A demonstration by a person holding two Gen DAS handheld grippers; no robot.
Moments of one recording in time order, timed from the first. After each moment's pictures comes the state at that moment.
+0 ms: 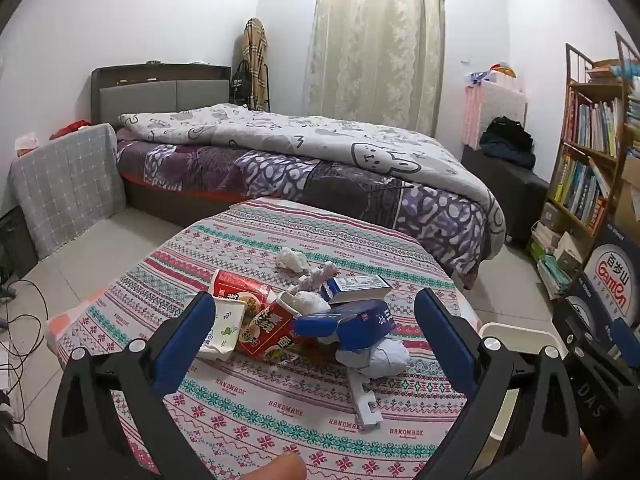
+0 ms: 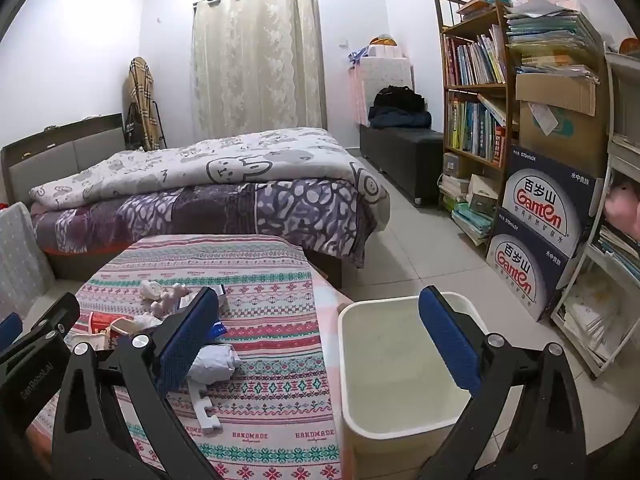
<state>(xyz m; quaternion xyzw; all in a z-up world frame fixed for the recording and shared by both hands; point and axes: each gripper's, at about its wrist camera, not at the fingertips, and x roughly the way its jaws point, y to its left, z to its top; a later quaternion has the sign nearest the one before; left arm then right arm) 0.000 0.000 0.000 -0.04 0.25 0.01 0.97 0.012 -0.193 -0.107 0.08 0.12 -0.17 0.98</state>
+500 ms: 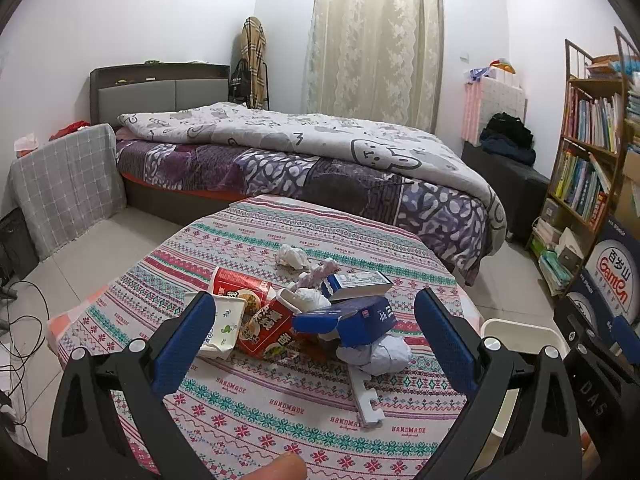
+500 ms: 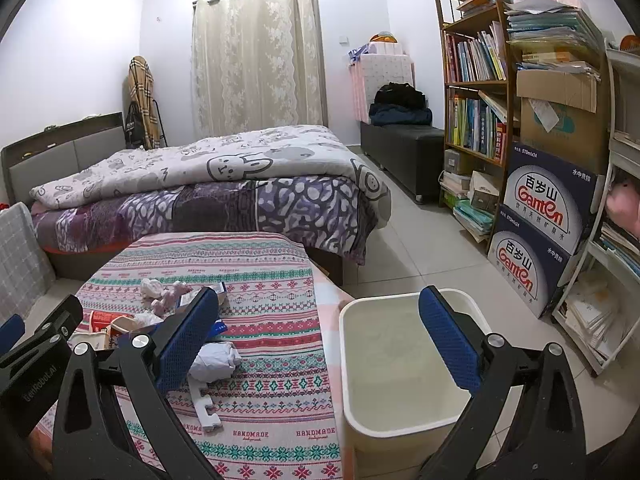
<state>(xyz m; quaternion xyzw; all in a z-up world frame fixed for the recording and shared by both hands) 0.002 0.002 -0.007 -0.04 0.25 0.01 0.97 0.012 -0.200 -0.073 0.08 0.13 -0.17 0.97</state>
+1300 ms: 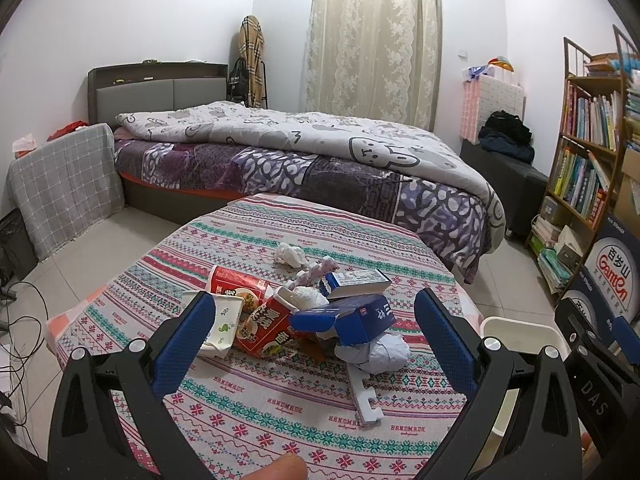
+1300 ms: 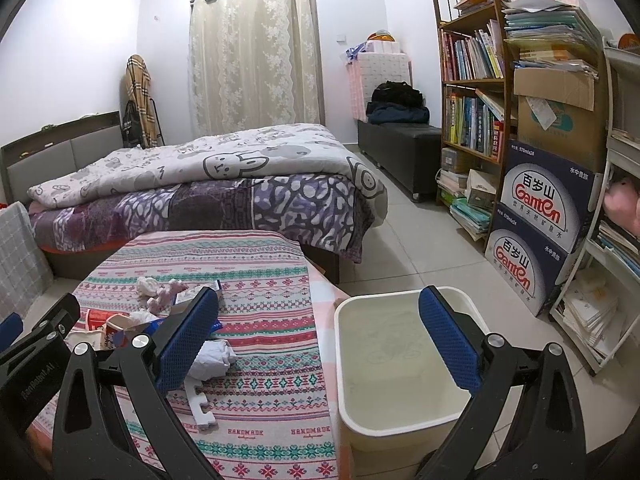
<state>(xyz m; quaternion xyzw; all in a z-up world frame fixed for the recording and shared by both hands) 0.000 0.001 -0.007 -0.04 0.25 0.01 0.97 0.004 -0.199 -0.054 0.08 0.13 -0.17 0.97</state>
